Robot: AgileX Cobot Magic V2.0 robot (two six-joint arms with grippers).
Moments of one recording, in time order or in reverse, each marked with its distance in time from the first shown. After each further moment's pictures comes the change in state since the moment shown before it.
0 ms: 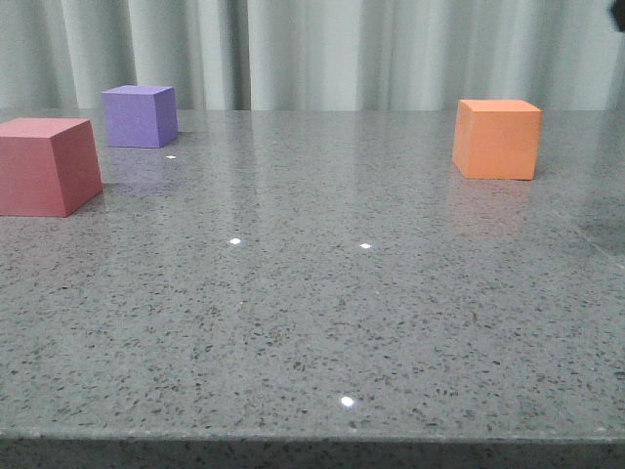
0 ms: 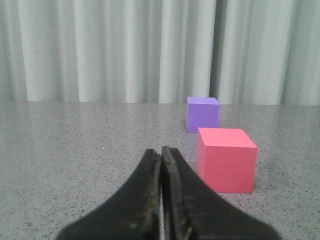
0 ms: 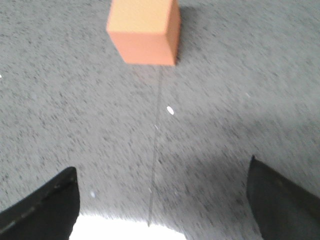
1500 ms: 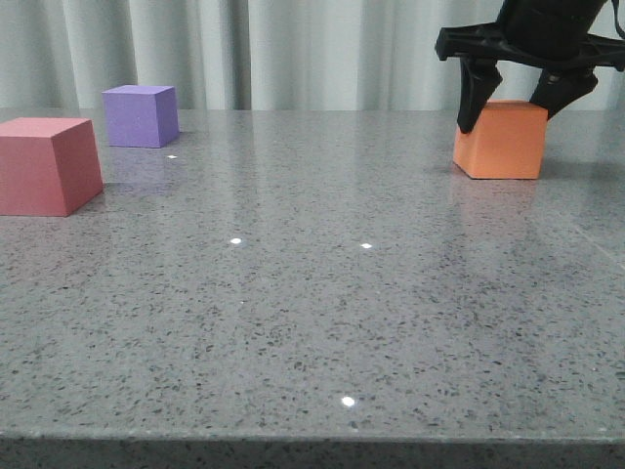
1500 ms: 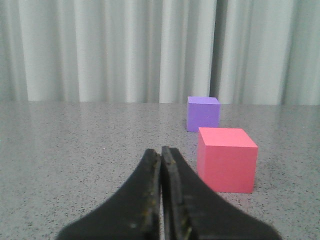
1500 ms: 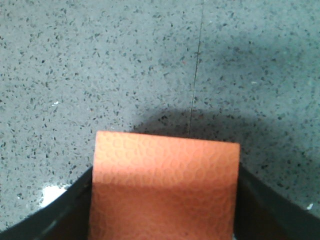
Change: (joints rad) left arm 0.000 0.000 0.000 0.000 0.000 0.000; right arm 0.026 0.710 -0.516 -0.055 -0.012 0.000
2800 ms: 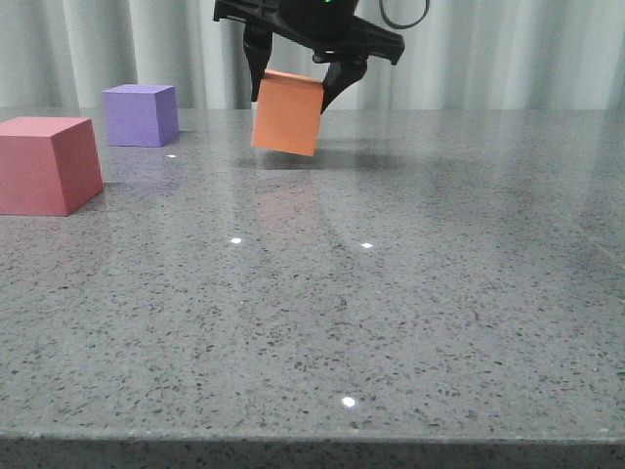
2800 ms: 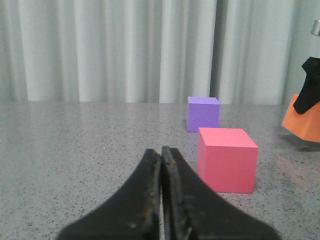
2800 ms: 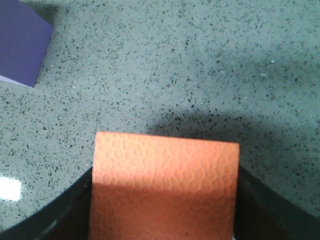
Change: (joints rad) left arm 0.000 0.000 0.000 0.000 0.000 0.000; right arm 0.350 0.306 -0.538 -0.061 0.100 0.368
